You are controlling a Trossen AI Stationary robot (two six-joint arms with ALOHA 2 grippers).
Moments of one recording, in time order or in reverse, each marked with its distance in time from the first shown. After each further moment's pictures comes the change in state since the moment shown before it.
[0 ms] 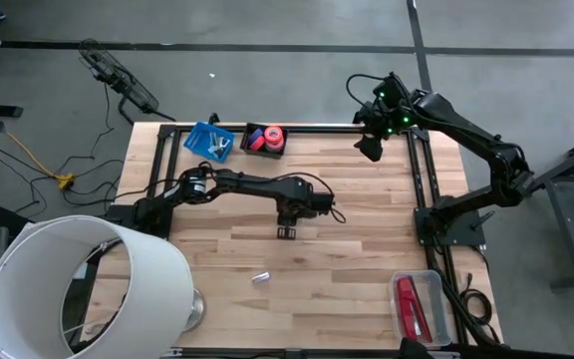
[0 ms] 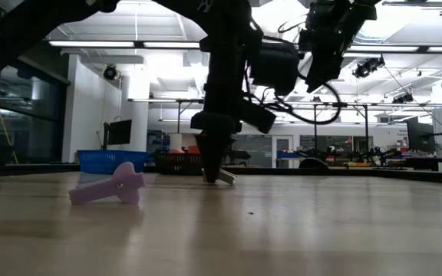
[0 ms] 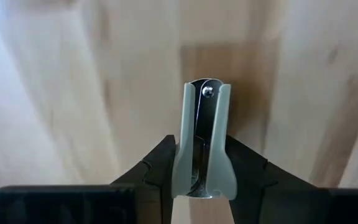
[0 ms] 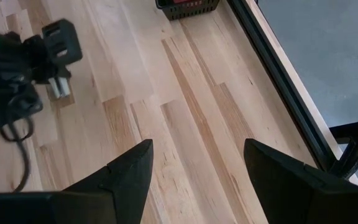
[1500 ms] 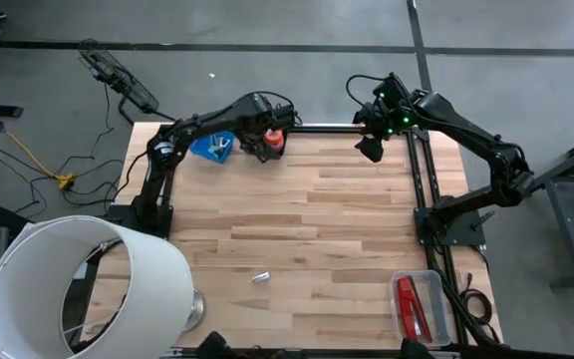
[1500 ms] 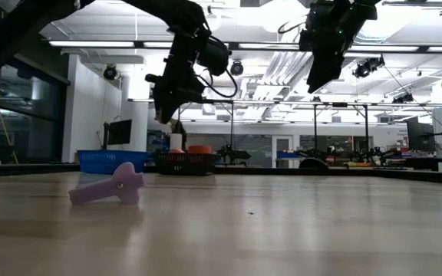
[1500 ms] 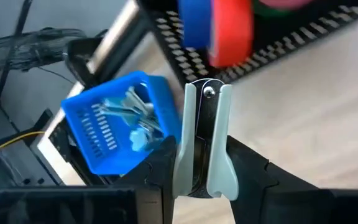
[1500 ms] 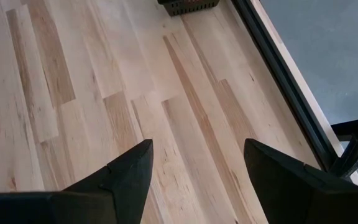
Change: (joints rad) left arm 0.450 -0.256 0.001 -0.317 -0.289 -0.473; right arm 0.000 0.000 0.000 -0.014 0.000 -0.008
